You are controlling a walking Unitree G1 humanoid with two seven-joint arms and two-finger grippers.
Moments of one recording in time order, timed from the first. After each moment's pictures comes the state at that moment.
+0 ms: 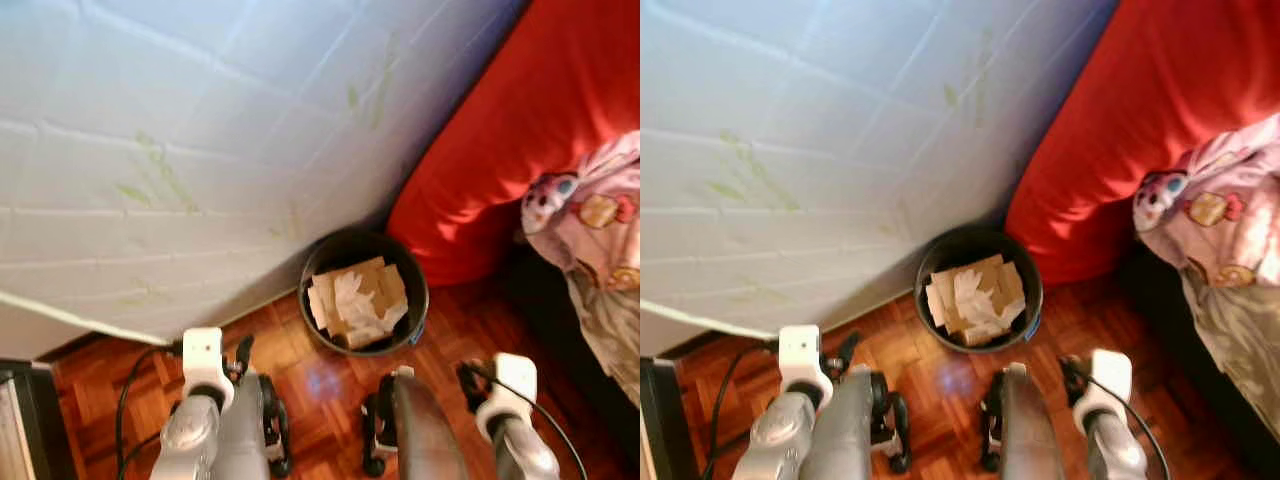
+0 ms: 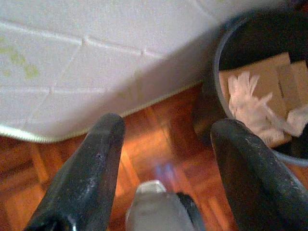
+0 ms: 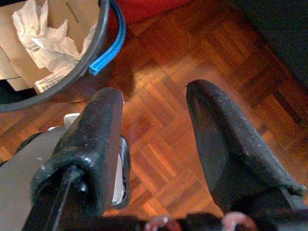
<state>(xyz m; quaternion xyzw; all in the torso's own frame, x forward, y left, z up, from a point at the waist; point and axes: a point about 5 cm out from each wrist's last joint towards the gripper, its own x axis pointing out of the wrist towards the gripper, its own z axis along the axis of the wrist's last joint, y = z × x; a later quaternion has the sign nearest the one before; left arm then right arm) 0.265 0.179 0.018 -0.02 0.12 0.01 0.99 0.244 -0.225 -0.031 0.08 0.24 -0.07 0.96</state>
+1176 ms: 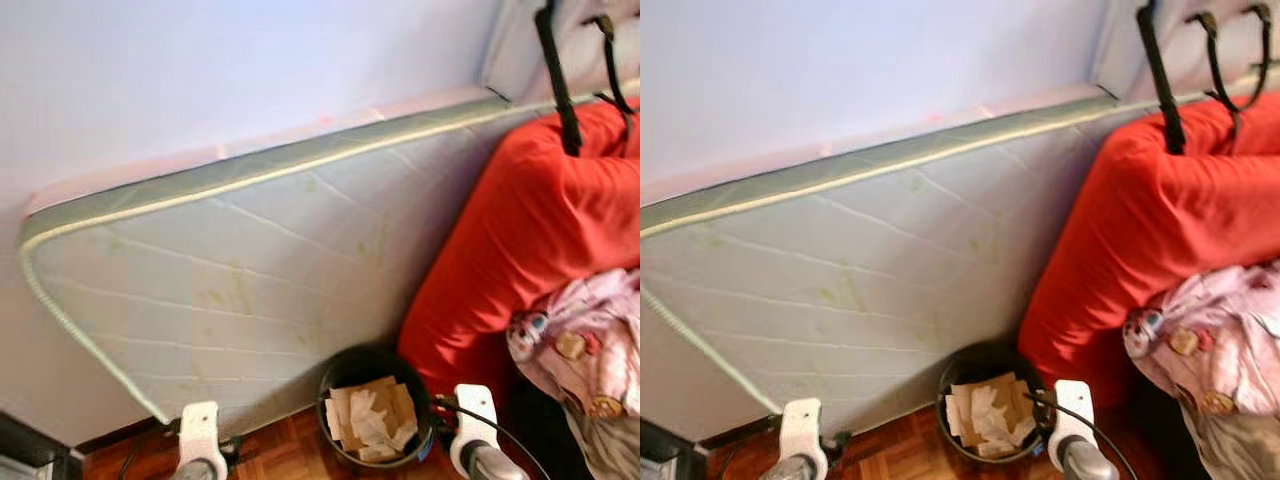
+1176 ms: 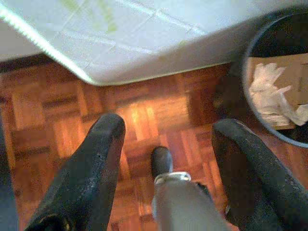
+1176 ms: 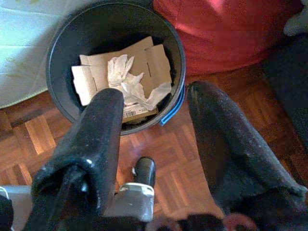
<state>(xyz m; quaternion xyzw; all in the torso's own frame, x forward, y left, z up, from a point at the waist) 0.211 0.195 -0.067 -0.05 0.39 0.07 0.92 0.219 -0.195 -0.062 0.04 0.39 -0.02 0.92</state>
